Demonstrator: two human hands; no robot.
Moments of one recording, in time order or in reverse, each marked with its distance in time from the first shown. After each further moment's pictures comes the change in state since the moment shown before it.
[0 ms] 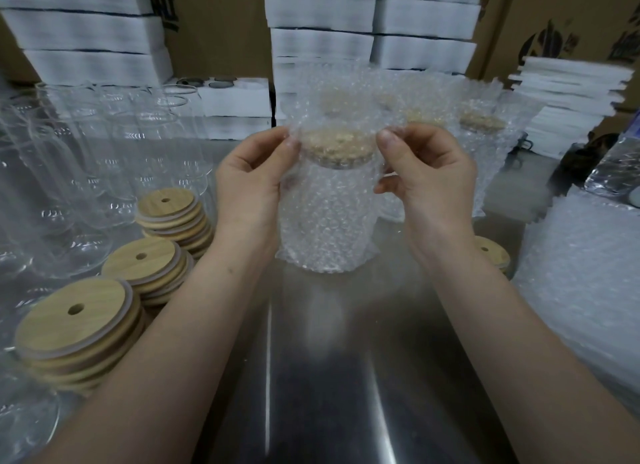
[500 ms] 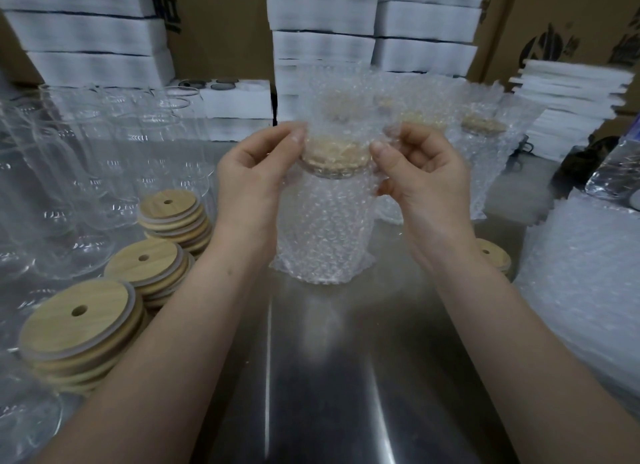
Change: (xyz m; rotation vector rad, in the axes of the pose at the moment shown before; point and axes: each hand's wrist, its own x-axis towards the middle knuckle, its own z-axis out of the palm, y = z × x) left_hand -0.001 0.008 0.001 0.068 -0.055 0.063; right_hand 0.001 0.002 -0.001 0.003 -0.085 0.038
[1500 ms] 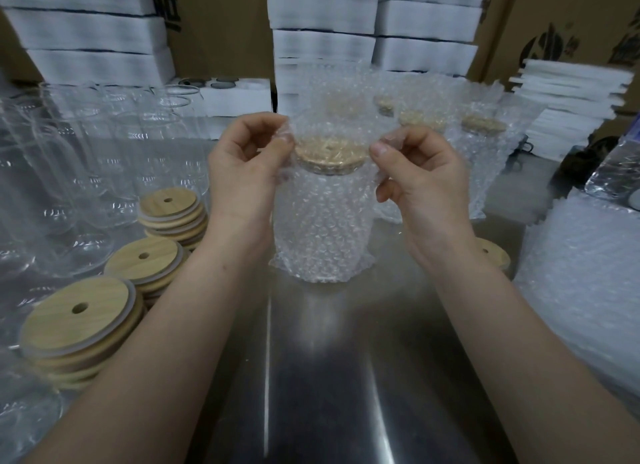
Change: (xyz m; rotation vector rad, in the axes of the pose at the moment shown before) left_hand 0.001 0.006 -0.001 0.115 0.041 0.068; right_hand 0.000 0.000 -0.001 -0.007 -0.033 0.000
